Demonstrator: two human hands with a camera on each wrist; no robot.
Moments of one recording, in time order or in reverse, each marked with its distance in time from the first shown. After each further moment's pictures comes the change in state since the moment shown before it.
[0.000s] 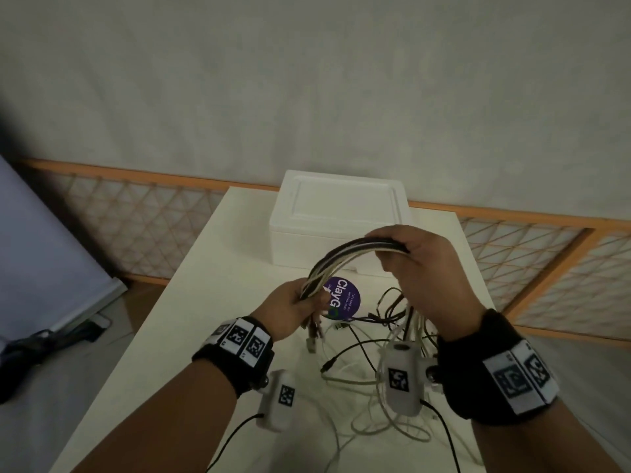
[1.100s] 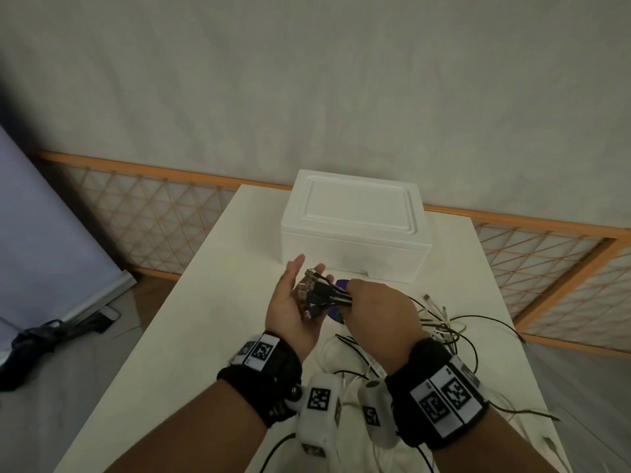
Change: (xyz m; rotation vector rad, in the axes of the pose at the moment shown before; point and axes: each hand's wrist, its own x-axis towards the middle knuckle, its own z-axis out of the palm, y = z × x) left_hand -0.001 0.013 0.018 -1.408 0.427 -0.199; right_hand -0.013 0.026 0.087 -0.653 -0.278 0.047
